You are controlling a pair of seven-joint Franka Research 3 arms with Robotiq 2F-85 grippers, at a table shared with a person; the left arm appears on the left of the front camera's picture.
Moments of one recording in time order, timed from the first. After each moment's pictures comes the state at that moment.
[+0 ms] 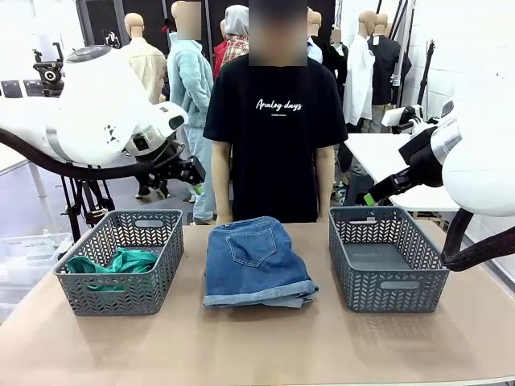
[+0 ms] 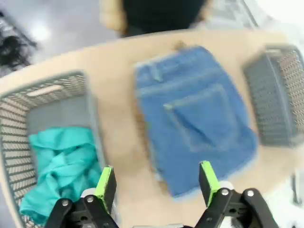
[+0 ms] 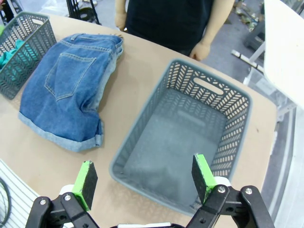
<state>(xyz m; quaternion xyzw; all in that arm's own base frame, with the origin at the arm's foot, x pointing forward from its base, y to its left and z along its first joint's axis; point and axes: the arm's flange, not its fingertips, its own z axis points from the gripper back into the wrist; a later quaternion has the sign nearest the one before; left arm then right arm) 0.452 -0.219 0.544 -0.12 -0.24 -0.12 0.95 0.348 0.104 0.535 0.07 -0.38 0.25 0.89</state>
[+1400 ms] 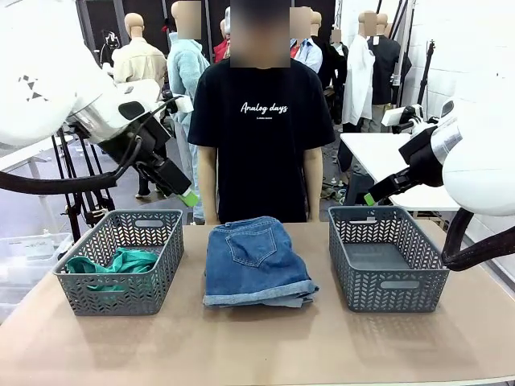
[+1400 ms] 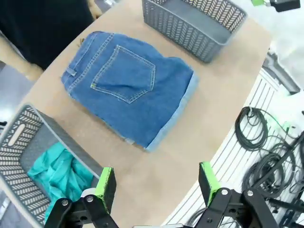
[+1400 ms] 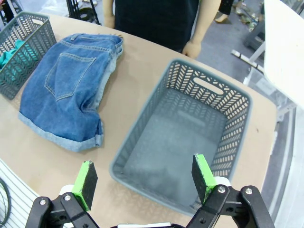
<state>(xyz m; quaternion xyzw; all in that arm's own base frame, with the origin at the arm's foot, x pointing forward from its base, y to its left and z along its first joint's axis) 0.346 -0.210 0.589 -0.13 -0.24 -0.40 0.87 0.348 0.104 0.535 0.07 -0.38 0.25 0.89</state>
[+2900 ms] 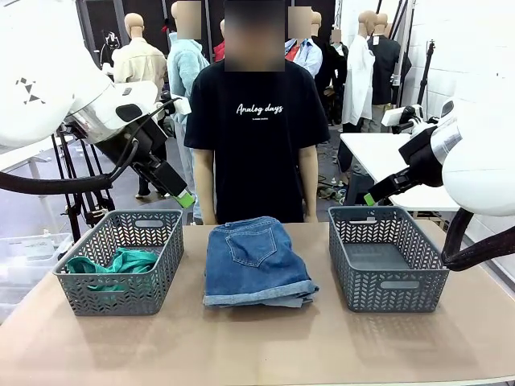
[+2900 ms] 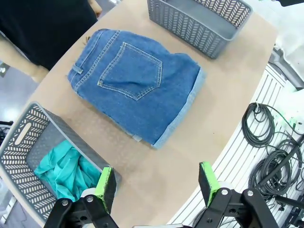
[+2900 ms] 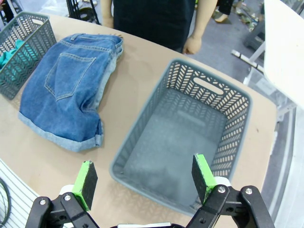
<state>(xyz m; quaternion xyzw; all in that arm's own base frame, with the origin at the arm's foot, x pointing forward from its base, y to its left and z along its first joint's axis) 0.349 -0.207 0.588 -0.12 -0.24 -0.40 0.87 0.348 0.104 0.535 0.07 -0.38 0.25 0.89</state>
